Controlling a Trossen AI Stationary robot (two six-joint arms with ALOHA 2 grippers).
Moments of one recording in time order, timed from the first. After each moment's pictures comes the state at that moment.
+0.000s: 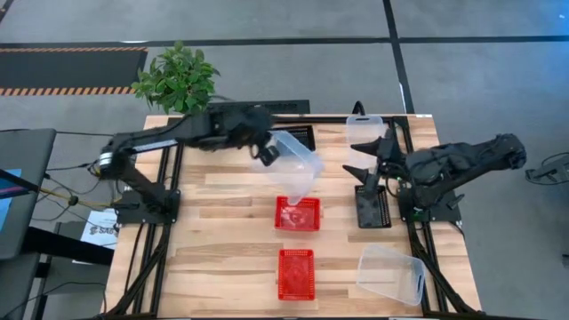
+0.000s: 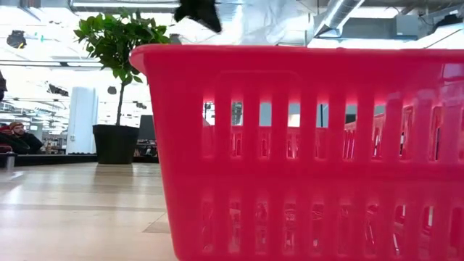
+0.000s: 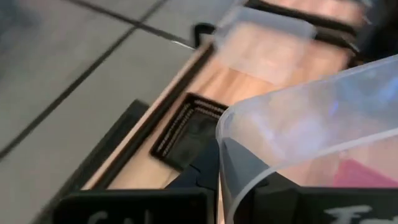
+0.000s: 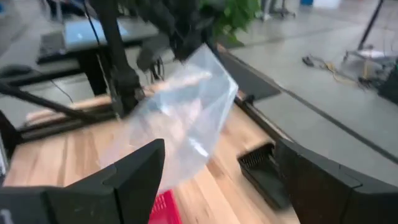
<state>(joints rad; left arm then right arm) 0.18 1.55 1.66 -0.84 -0.37 -0.17 0.33 0.94 1.15 -0.56 0.71 0.30</state>
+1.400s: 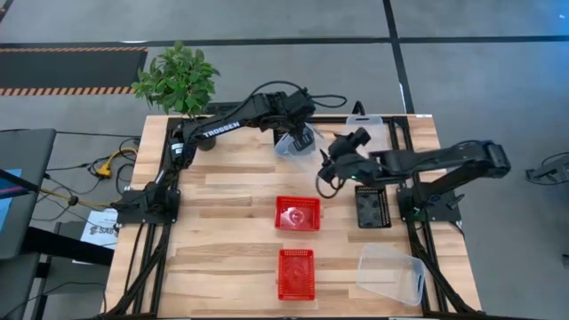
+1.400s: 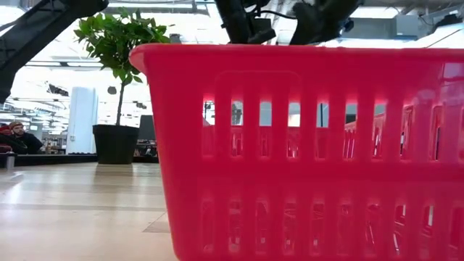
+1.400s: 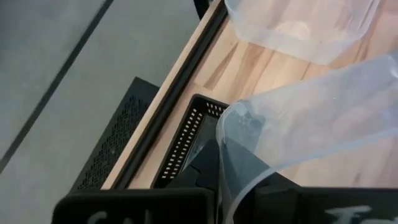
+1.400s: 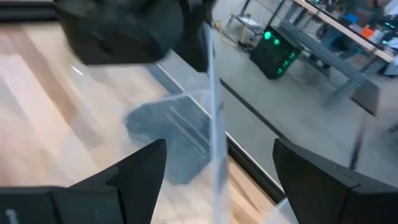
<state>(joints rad) 0.32 2.16 2.33 -1.13 -0.30 -0.06 0.06 1.28 1.07 -0.47 0.91 0.23</state>
